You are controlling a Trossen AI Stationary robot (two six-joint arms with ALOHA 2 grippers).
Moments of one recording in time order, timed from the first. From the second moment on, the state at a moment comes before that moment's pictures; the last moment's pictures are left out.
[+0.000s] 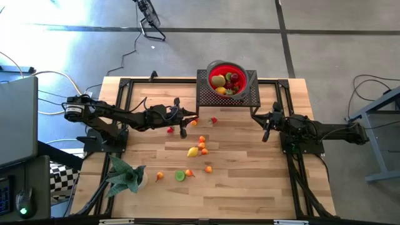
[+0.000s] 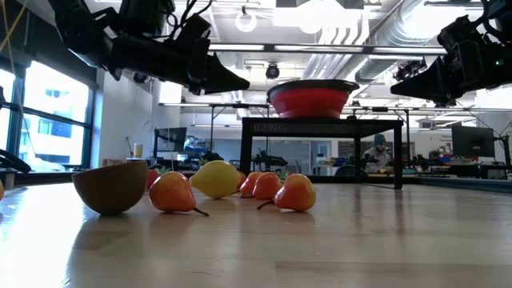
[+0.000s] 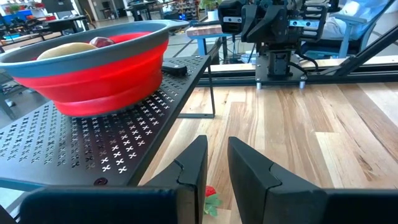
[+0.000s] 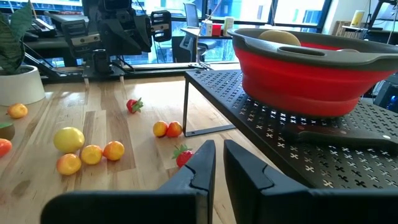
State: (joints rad) left arm 0.12 1.45 0.57 0.80 -0.14 0.13; right arm -0.03 0.13 0.08 -0.06 0.37 0.00
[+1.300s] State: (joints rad) left arm 0.12 1.45 0.57 0.81 -0.23 -0.03; right arm -0.03 0.13 0.08 -0.06 0.37 0.00
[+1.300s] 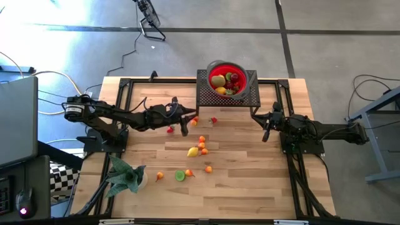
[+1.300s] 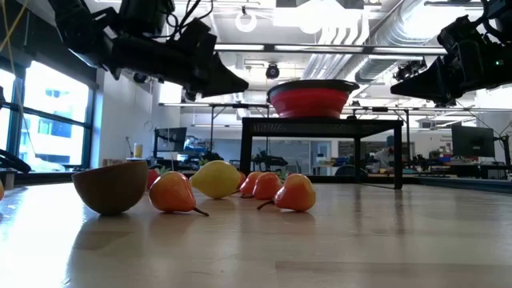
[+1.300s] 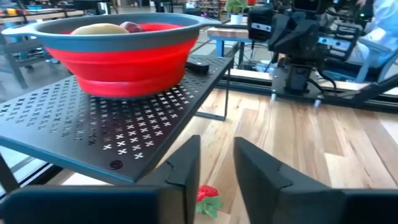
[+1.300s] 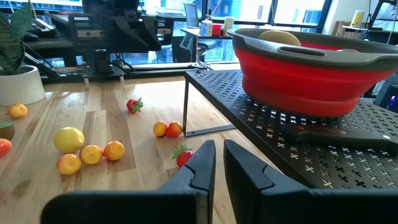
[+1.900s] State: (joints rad) left arm 0.12 1.45 0.57 0.80 -0.21 -0.03; right arm -0.03 0.13 0.08 -0.06 0.37 0.00
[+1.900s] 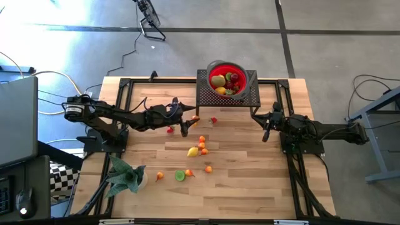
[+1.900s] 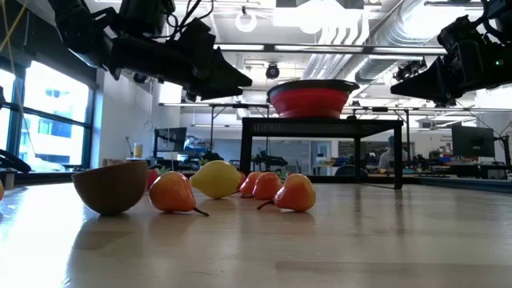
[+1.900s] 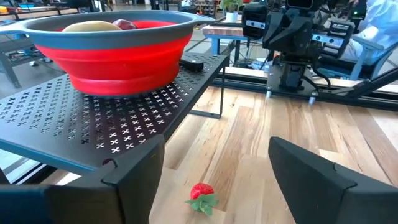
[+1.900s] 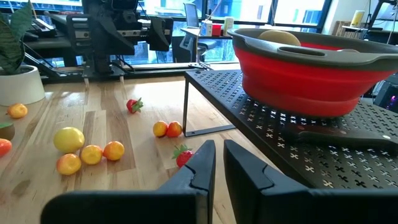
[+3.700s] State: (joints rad) left arm 0.12 1.44 0.90 -0.58 -0.23 -0.40; right arm -0.03 0.13 0.08 -0.06 0.37 0.00
